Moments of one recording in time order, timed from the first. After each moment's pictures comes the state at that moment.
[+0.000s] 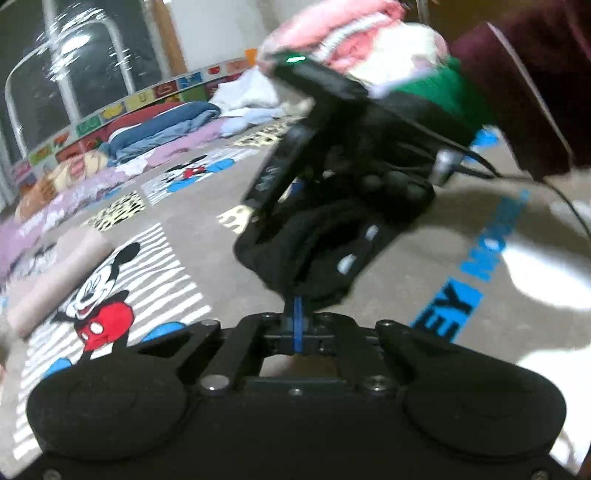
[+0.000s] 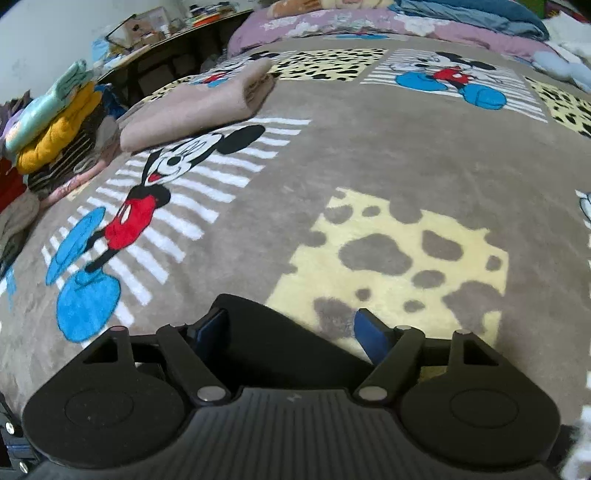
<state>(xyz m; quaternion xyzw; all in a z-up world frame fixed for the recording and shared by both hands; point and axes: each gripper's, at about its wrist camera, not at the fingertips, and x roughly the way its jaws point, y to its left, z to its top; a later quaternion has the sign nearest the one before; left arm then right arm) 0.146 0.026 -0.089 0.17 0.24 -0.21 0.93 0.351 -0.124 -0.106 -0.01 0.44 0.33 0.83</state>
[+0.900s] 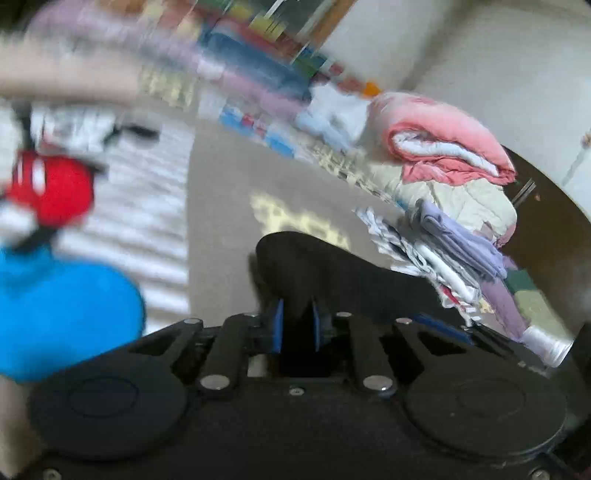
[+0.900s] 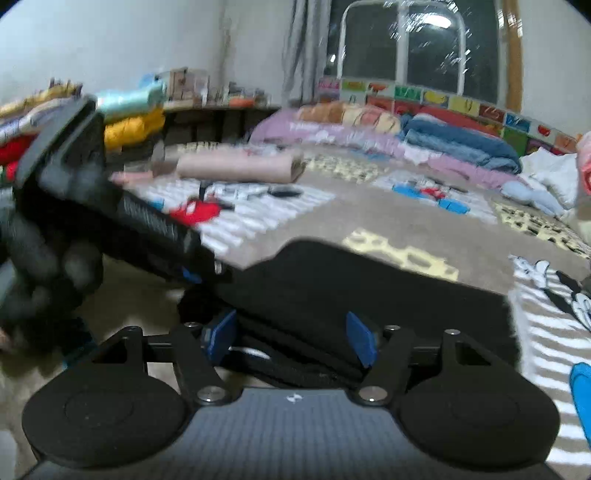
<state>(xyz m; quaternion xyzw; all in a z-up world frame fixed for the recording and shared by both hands) 0.241 0.067 -0.115 -0.21 0.30 -0.18 0.91 0.193 -0.166 -0.111 -0.06 0.20 0.32 0.93</state>
